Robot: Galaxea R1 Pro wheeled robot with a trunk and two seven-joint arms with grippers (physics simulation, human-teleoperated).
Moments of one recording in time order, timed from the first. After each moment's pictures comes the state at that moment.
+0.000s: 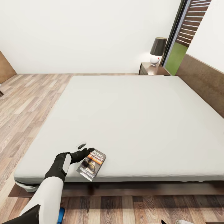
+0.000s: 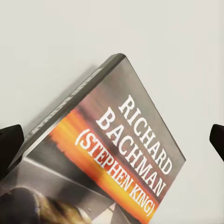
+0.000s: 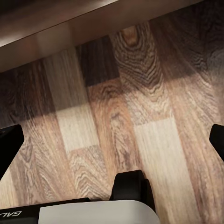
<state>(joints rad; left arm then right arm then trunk) -0.80 -0.13 0.54 -0.70 -0.01 0.67 -0.36 -0.35 -0.22 0.07 -0.06 -0.51 -0.33 0.47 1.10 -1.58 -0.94</state>
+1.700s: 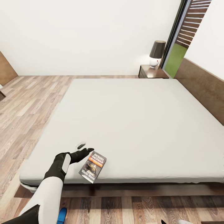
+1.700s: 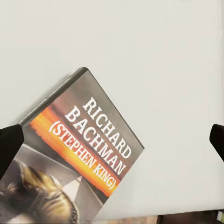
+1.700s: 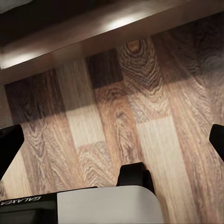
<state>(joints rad) -0.80 -0.13 0.54 -0.70 -0.01 0.67 -0.37 -0.35 -0.22 0.07 -0.06 -0.51 -0.33 0.47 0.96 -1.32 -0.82</state>
